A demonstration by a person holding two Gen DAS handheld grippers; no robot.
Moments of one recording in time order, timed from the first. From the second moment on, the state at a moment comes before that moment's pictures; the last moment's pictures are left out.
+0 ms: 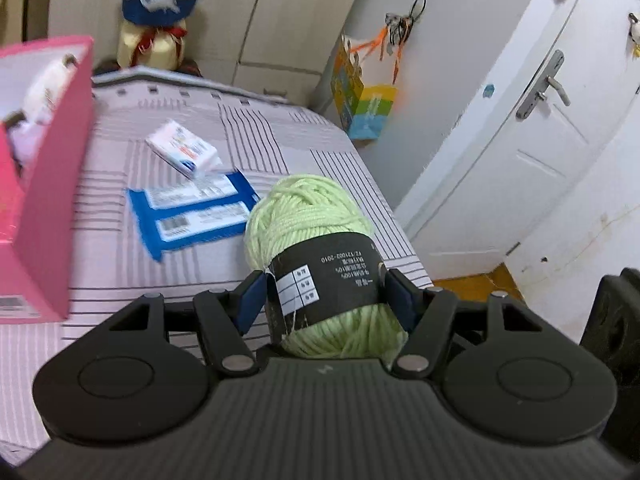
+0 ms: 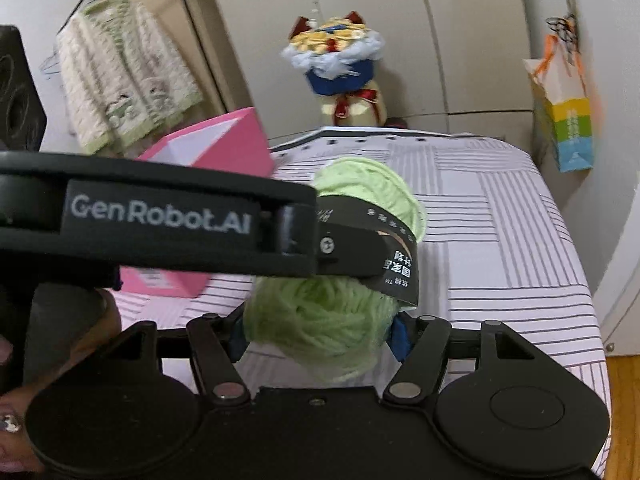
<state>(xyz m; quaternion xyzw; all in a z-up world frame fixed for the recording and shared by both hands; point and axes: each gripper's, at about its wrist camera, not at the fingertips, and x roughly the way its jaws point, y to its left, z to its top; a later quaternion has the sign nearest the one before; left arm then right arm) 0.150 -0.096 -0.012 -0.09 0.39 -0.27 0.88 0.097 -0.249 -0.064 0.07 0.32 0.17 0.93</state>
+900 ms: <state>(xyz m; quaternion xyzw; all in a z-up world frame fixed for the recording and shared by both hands) 0.163 0.099 0.066 -0.11 0.27 -0.13 0.95 0.160 -0.070 0.002 -0.05 0.21 0.35 0.91</state>
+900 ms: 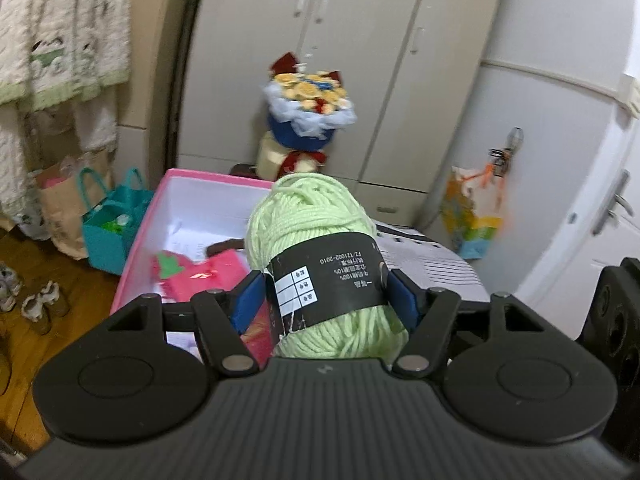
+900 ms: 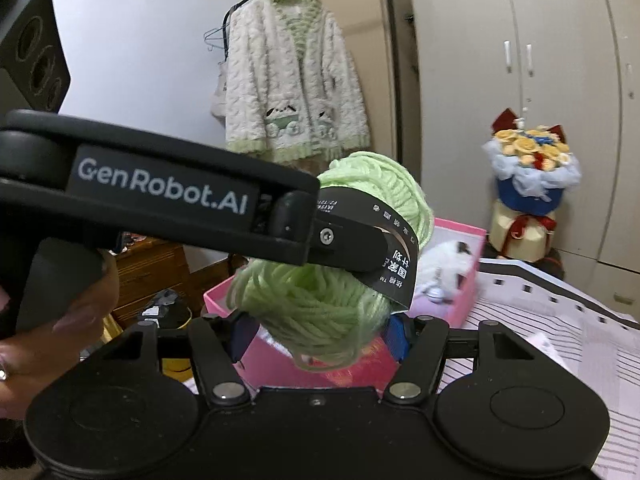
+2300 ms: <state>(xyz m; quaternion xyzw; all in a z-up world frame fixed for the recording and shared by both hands) 0.159 0.139 0.050 -0.10 0.32 -0.11 0.94 0.152 -0.064 0.014 -0.11 0.29 0.28 0.91</state>
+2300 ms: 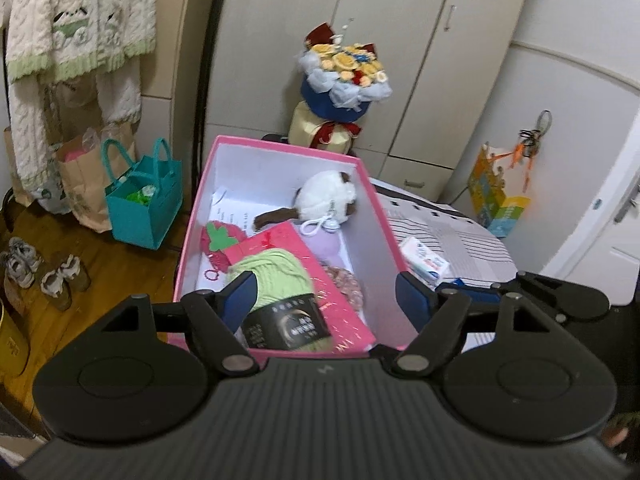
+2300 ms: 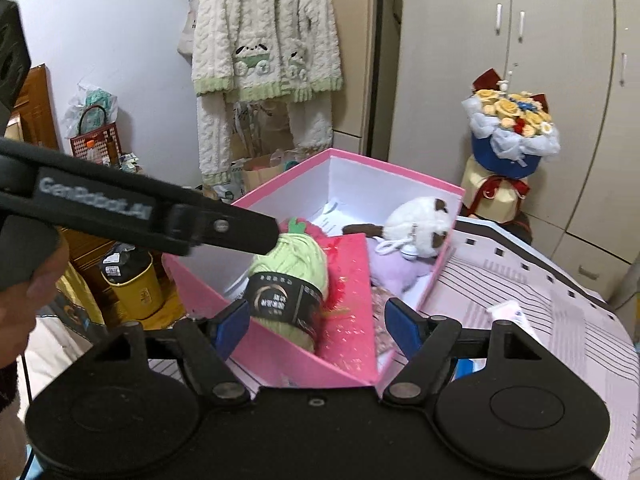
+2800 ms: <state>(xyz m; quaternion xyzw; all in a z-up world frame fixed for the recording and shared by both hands) 0.131 0.064 0.064 -0.05 0.30 -0.20 0.93 0.127 -0.214 0.030 -0.01 0.27 0.22 0.94</state>
